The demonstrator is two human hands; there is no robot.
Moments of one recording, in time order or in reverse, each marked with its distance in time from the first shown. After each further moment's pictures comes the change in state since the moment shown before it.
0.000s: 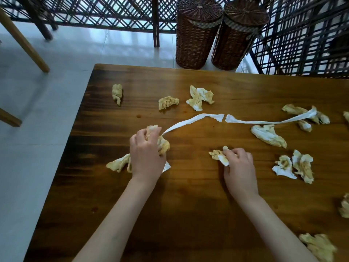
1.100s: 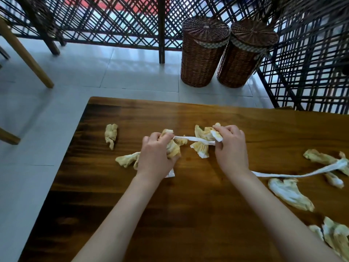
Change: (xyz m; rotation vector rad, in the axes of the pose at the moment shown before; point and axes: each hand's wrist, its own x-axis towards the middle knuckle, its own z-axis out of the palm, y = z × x) left_hand 0.140 0.020 0.030 -0.077 -0.072 0.128; right_hand 0.189 -0.051 -0.004 0.194 0.184 -0.141
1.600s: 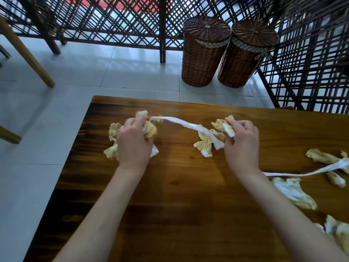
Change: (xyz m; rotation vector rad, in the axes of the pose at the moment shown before) left_hand 0.016 -0.020 -0.039 -0.064 0.301 -0.122; right_hand 0.001 -0.002 -0.015 0.048 0.128 0.031
